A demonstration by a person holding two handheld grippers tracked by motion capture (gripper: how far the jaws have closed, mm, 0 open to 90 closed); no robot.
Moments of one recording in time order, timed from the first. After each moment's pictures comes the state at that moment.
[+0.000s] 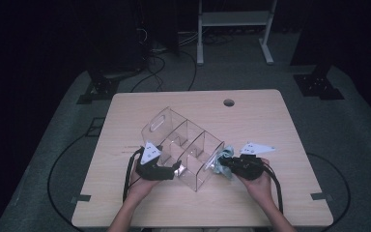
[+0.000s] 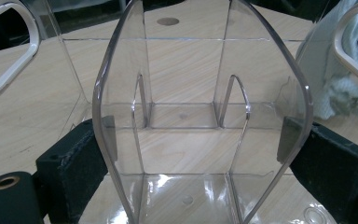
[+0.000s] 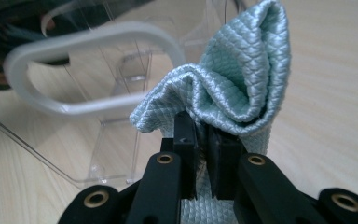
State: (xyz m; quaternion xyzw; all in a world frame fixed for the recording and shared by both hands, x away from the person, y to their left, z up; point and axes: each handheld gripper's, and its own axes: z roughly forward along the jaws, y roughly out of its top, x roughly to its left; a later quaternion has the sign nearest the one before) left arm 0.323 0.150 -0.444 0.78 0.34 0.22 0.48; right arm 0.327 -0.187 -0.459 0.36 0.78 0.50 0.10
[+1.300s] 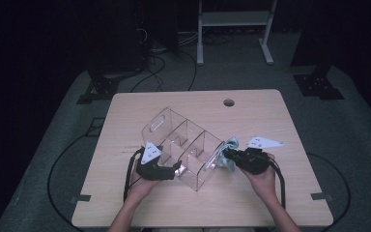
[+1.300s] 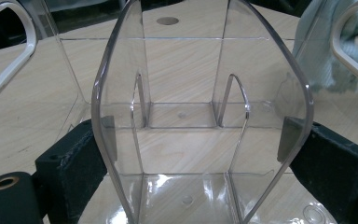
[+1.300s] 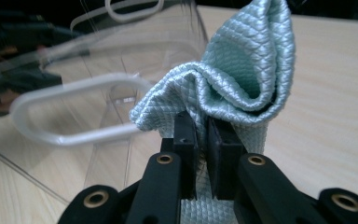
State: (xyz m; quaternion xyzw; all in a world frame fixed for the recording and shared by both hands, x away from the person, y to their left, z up) left arm 0.324 0.149 -0.444 0.78 0.34 0.22 0.48; right arm 0.332 -0.200 -0.437 0.37 0.75 0.53 0.12
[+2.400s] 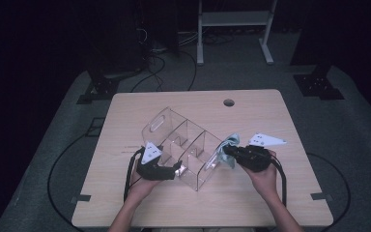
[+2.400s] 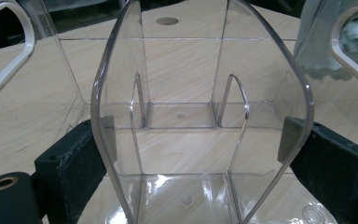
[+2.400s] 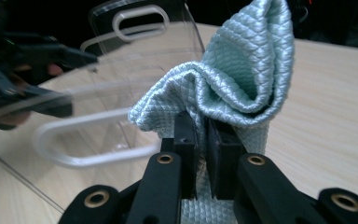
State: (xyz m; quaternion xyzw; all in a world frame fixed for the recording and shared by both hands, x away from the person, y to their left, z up) left arm 0.323 0.148 -0.444 0.78 0.34 0.22 0.48; right arm 0.332 -0.201 -0.426 0.36 0.75 0.54 0.14
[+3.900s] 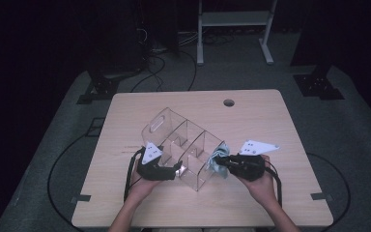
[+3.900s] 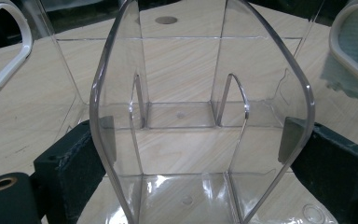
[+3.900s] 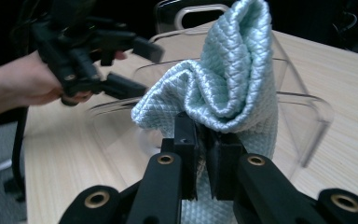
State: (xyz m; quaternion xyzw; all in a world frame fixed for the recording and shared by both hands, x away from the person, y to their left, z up) left arm 0.323 0.148 -0.444 0.78 0.34 0.22 0.48; right arm 0.302 -0.174 -0.408 0.28 0.79 0.53 0.12
